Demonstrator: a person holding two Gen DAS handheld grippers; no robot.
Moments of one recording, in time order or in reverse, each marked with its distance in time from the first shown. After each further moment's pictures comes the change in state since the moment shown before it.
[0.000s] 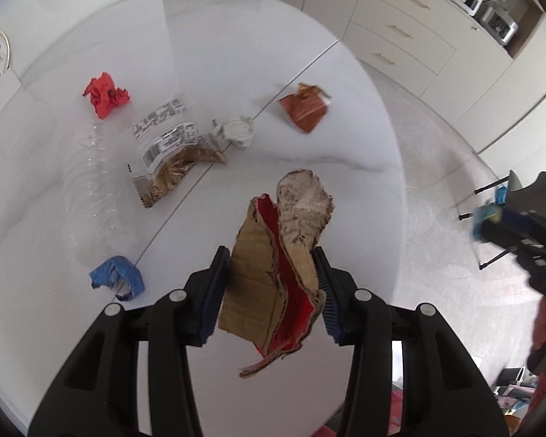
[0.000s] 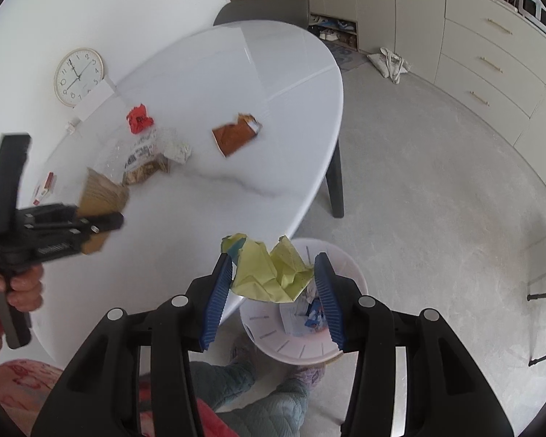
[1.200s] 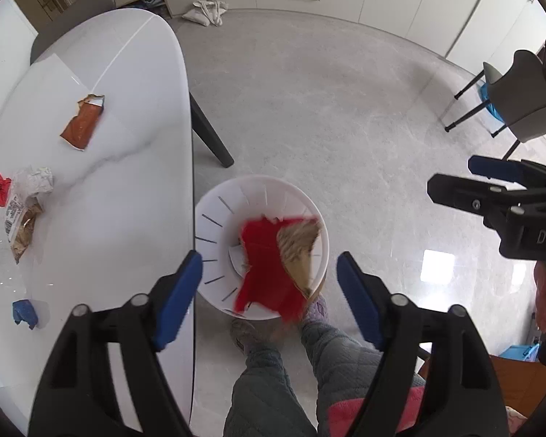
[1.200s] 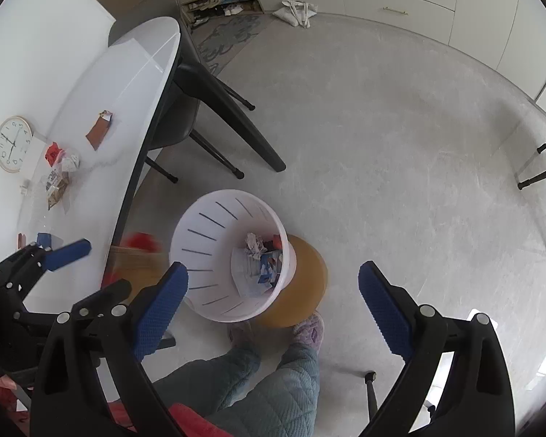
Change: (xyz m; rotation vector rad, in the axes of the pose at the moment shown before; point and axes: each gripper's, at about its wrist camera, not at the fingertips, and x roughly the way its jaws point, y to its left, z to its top) left arm 0.071 -0.224 -0.021 0.353 0.118 0.052; right arm -0.004 -0.153 -0.085 0.361 0.075 -0.073
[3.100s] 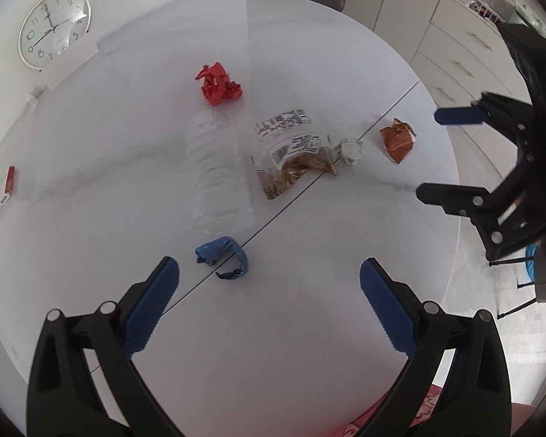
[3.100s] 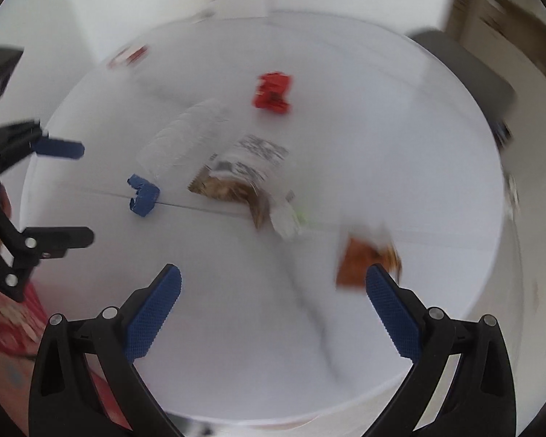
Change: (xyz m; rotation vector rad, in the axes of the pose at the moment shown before) left arm -0.086 0.287 -0.100 -0.585 -0.097 0.122; right arm 0.060 0.367 0.093 -1.211 0.052 0.193
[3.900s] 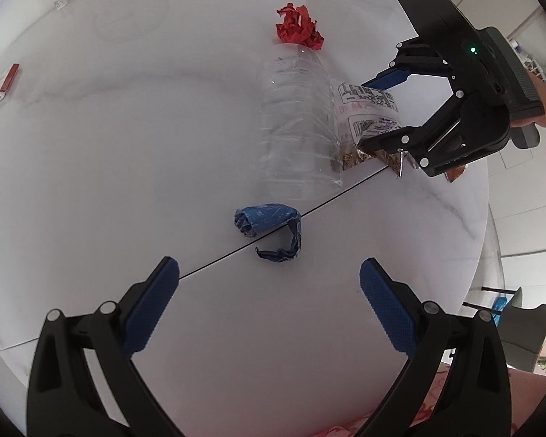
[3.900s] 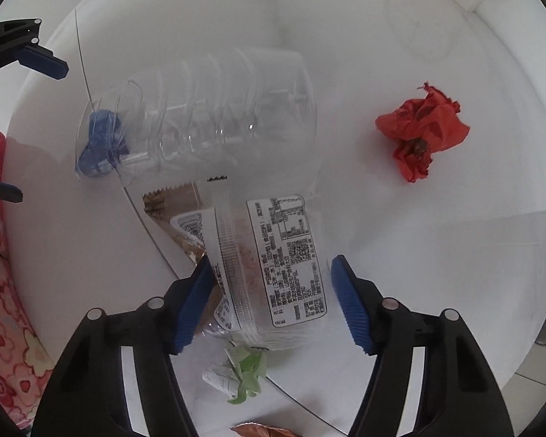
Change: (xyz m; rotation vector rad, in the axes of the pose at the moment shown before) left arm 0.051 0.057 -0.013 -0.262 0.127 -0.062; right arm 0.137 0.035 0.097 -0.655 0.322 0.168
